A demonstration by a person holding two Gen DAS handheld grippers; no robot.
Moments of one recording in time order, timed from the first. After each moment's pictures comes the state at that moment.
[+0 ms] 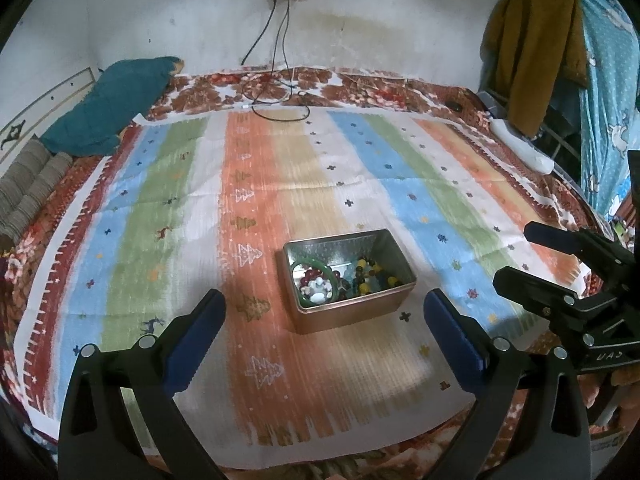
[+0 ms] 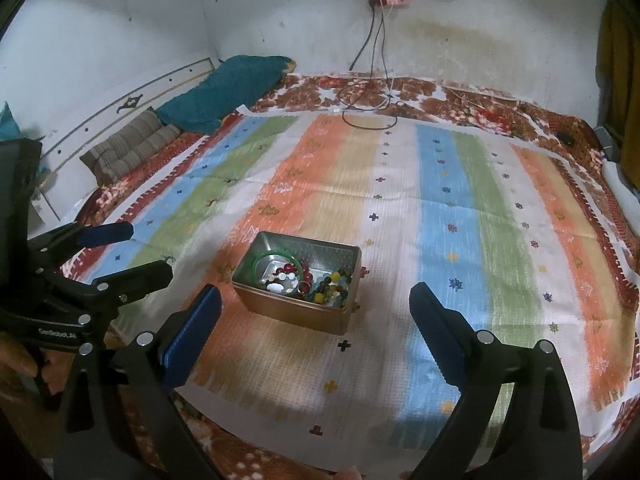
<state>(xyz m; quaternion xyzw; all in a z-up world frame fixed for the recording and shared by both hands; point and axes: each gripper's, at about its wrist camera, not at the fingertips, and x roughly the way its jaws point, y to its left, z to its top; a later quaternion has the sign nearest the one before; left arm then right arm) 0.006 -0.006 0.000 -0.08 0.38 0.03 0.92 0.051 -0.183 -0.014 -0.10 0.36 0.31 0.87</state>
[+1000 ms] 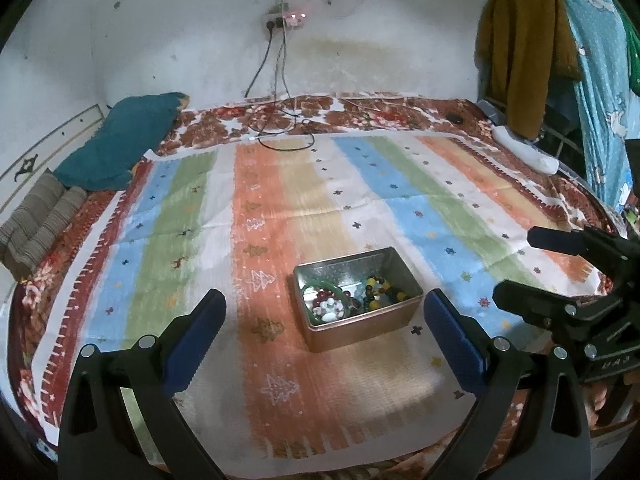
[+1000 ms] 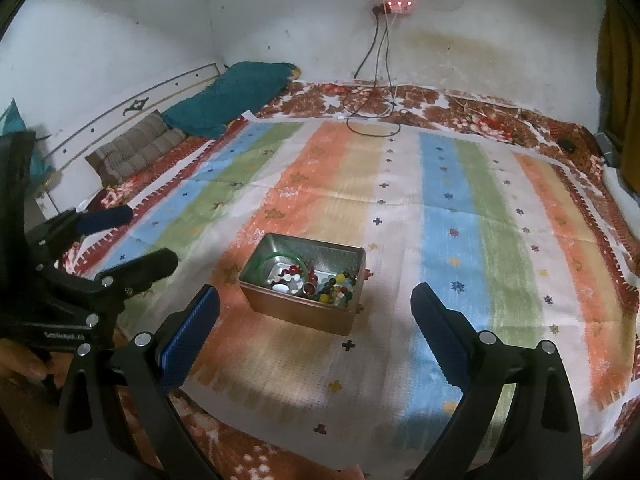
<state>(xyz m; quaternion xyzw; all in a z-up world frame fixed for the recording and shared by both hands) -0.006 -0.021 0.006 -0.03 0.34 0.06 0.94 0.041 -0.184 -0.012 -0.10 0.34 0.32 0.88</state>
